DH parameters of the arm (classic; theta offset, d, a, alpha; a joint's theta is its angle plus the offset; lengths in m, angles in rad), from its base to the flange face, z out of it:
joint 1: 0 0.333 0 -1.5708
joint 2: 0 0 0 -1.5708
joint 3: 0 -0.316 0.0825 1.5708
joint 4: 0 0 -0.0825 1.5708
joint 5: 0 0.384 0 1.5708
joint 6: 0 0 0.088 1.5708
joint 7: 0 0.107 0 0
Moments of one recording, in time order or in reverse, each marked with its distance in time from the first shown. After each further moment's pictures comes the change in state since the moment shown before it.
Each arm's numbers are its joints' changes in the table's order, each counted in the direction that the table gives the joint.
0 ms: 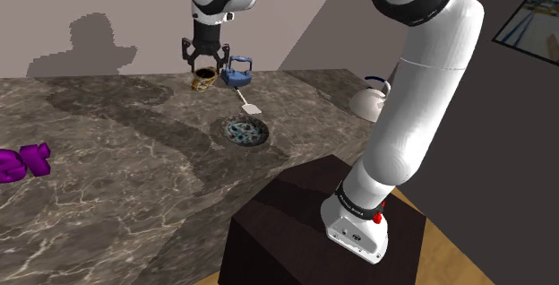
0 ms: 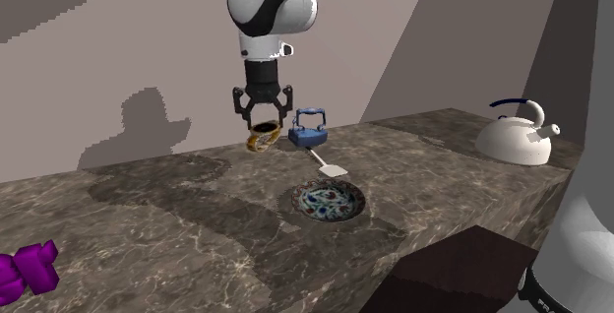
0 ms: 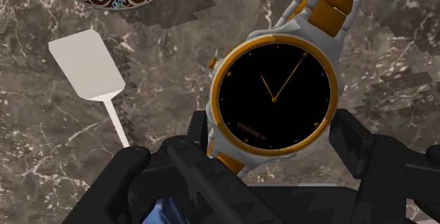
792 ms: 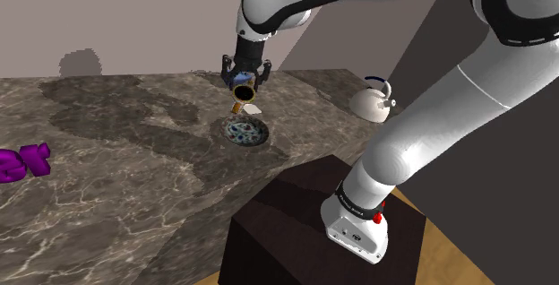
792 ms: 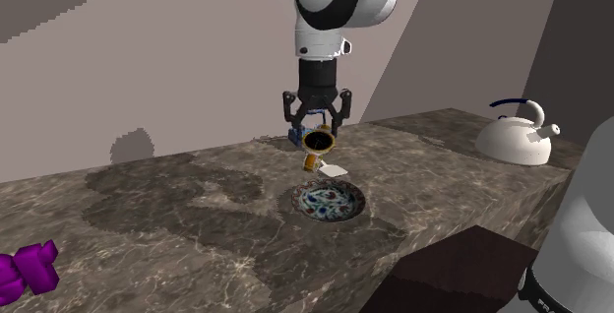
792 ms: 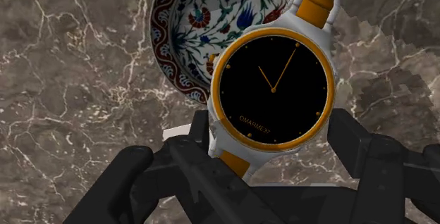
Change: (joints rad) arm -0.016 -0.482 0.013 0.545 0.092 0.069 -0.076
